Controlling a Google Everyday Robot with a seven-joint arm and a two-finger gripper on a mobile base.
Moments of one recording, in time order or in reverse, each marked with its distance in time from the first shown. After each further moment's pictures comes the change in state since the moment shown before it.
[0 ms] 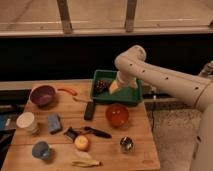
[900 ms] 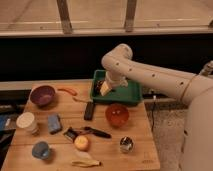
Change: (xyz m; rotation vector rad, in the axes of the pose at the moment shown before) arm -0.021 0.079 -0.003 0.005 0.015 -0.247
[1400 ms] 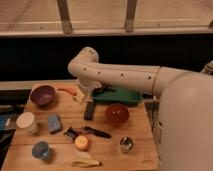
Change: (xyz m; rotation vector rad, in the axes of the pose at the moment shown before) arm -0.015 0.129 -0.008 -0.045 0.014 -0.350
